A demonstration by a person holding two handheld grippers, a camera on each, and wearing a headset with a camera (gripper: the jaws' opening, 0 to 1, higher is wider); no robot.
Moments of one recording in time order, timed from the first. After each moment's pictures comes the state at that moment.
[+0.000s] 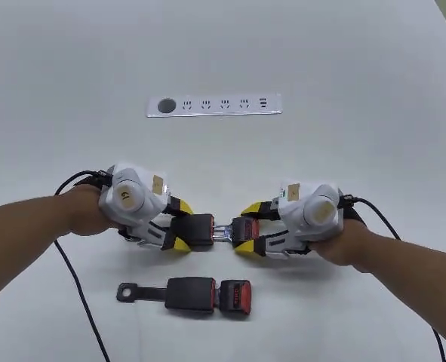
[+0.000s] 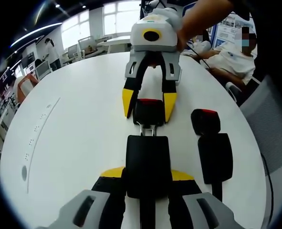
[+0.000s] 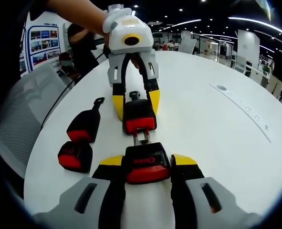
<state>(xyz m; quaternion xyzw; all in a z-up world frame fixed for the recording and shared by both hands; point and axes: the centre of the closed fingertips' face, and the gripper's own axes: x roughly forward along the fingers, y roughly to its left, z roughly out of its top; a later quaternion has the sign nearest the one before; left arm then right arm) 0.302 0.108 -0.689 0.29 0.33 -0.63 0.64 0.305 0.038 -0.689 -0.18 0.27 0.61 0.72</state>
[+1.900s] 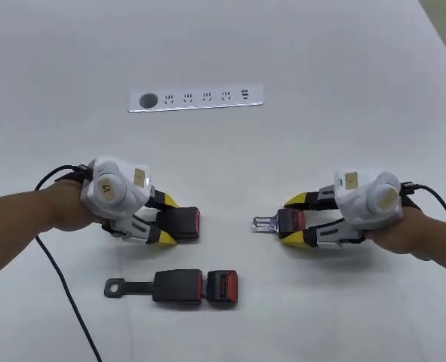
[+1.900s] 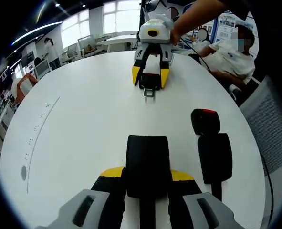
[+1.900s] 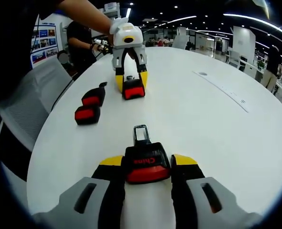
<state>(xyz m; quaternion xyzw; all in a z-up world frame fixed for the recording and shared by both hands) 0.301 0.109 -0.688 0.29 0.34 -0.63 0.63 0.294 -0.065 -0.684 -0.19 0.28 0.59 0.73</state>
